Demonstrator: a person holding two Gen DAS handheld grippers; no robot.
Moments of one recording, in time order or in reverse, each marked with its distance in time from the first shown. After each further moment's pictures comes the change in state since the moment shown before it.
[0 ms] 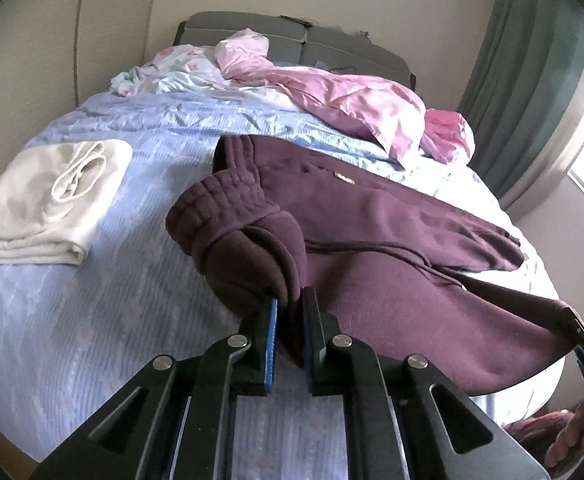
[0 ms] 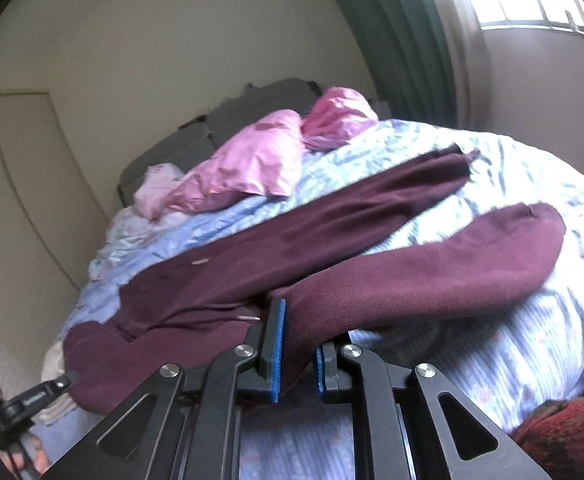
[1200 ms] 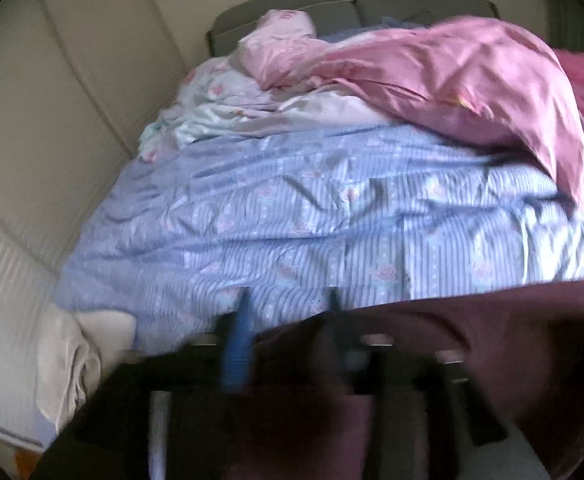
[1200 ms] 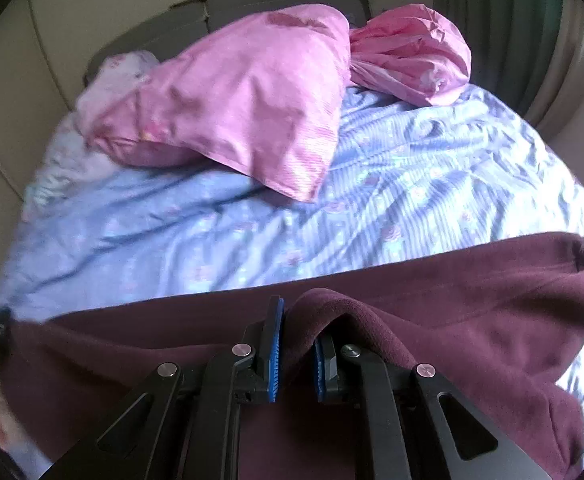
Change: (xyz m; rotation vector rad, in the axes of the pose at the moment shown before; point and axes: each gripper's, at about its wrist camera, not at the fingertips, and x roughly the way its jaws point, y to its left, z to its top) left arm 0.275 -0.042 0.223 0.226 0.107 0.513; right arm 0.390 0.050 0.155 -0.245 0.420 -0.121
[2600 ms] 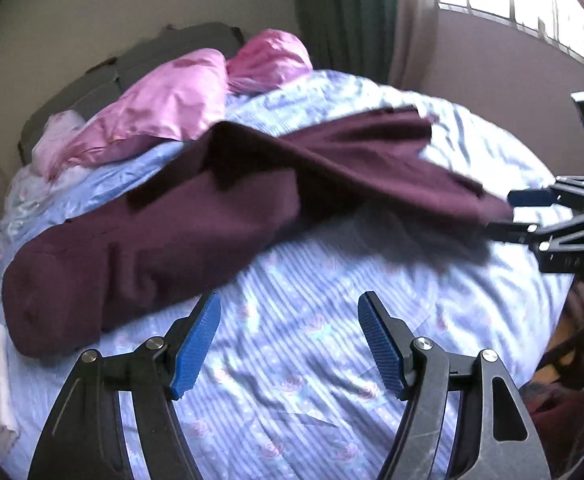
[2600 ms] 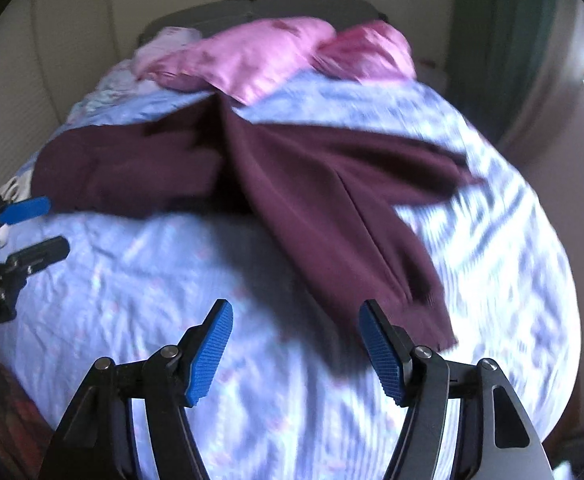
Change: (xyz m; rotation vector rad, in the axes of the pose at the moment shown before) left arm -0.247 -0.203 -0.231 0.459 -0.206 -0.572; right arm -0.191 -0.192 -0.236 -0.208 -0.035 0.020
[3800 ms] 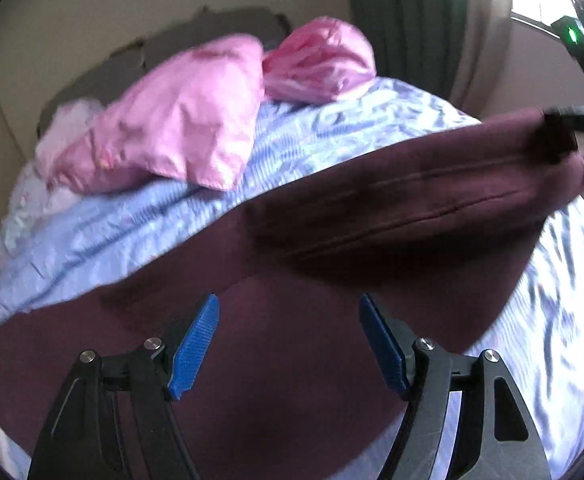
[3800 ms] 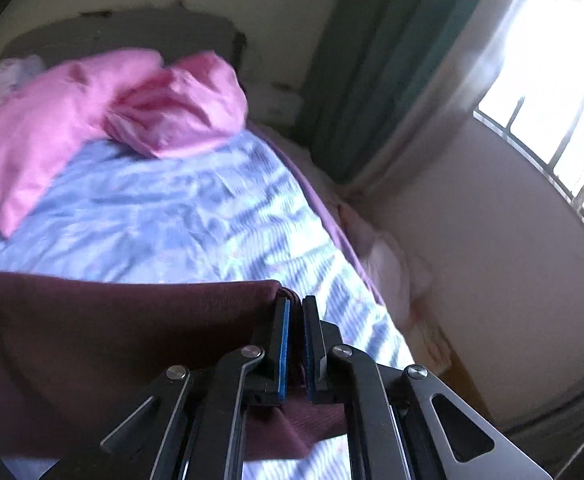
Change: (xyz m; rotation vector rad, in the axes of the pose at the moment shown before) left arm 0.158 0.050 0.155 -0.155 0.054 0.106; right arm 0.093 -0.156 0.239 0.112 -0.047 -0.570
